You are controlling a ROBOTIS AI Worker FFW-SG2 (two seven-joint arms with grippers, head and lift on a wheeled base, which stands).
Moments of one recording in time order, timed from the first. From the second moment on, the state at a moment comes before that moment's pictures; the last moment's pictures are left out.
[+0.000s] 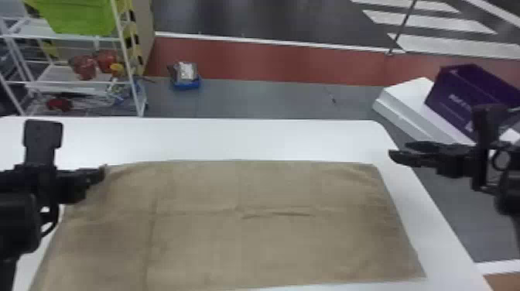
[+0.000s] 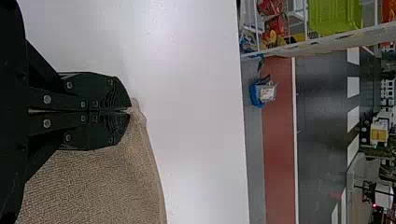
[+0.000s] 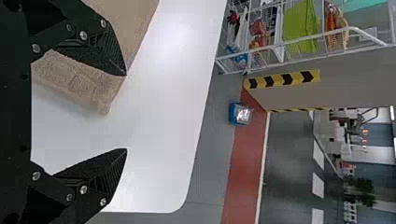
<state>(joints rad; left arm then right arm) -0.16 0.06 0.17 -1.64 -0.24 0.90 -0.42 -0.36 -0.44 -0.38 -1.22 0.21 0.52 1.06</state>
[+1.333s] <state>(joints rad) -0.15 0.07 0.18 -1.64 -0.23 0.87 -0.43 -0.45 -0.41 -0.20 -0.95 0.30 0.33 0.87</state>
